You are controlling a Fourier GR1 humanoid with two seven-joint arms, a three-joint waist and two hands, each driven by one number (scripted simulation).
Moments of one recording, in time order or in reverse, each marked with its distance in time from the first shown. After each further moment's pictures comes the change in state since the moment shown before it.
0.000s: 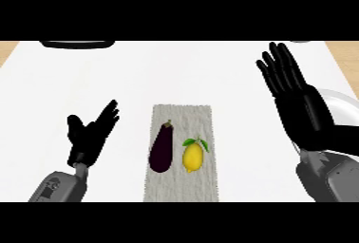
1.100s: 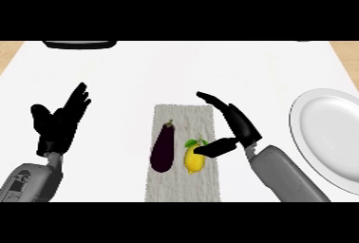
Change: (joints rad) left arm -0.031 0.085 0.132 -0.049 -0.071 0.029 -0.011; right arm -0.131 0.112 0.280 0.542 0.424 0.056 -0.051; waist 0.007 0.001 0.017
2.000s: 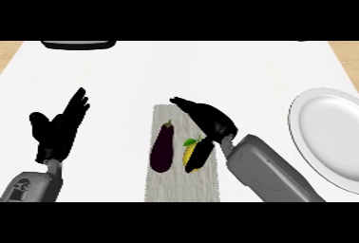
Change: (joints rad) left arm 0.056 -0.043 0.040 -0.045 -0.055 -0.026 0.005; right arm -0.149 0.067 0.086 -0.093 0.212 0.274 0.480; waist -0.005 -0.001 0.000
